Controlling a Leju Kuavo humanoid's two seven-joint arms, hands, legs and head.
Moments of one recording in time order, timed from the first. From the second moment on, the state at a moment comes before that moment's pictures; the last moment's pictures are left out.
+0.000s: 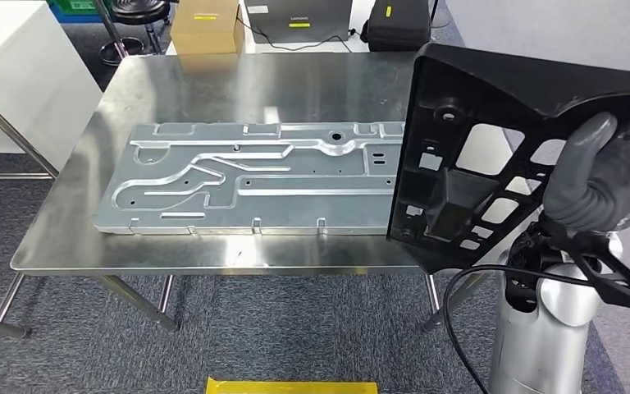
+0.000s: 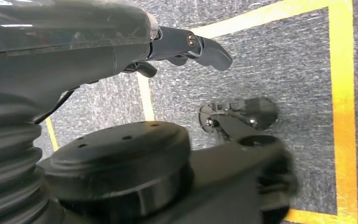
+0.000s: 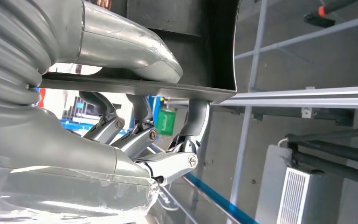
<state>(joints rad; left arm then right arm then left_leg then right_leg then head) -0.11 -0.20 1.11 -0.20 -1.15 0.13 -0.12 -0.42 0.10 -0.06 -1.86 0.17 -0.12 -0.63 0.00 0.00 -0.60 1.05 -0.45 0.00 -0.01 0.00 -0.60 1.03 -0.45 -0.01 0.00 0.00</state>
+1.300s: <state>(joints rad) -0.12 -0.21 1.13 -0.20 -1.12 0.10 -0.13 -0.66 0.08 -0.08 -1.82 0.28 -0.09 -0.53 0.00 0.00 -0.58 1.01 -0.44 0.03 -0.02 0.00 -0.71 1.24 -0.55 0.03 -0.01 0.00</state>
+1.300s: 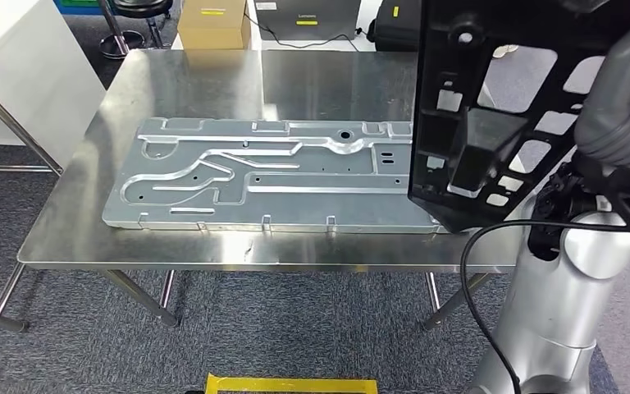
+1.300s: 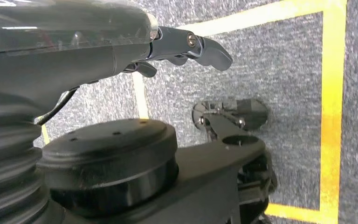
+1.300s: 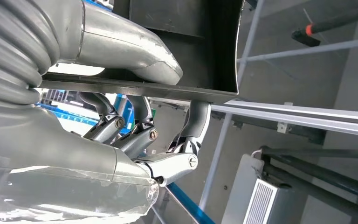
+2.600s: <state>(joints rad) -0.10 -0.22 1.14 -0.20 -1.13 0.12 -0.13 -1.05 -0.25 -0.28 -0.81 0.27 -0.20 -0.55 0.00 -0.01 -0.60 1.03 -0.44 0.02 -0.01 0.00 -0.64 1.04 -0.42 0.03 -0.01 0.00</state>
